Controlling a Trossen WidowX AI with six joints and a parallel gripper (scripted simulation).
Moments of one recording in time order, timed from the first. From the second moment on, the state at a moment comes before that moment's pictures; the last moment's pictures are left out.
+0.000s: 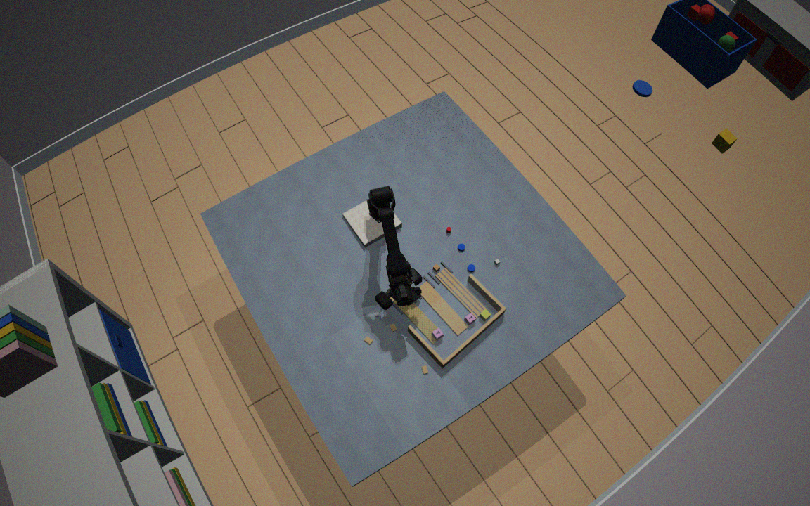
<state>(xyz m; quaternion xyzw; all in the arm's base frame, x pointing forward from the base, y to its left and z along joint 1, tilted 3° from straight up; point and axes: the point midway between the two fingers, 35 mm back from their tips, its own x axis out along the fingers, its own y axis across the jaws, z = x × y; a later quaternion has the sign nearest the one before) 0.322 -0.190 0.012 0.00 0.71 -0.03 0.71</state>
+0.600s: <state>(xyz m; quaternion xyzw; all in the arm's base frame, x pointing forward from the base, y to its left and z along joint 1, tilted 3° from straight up) 0.297 -0.190 0.011 0.00 0.70 -0.03 0.71</state>
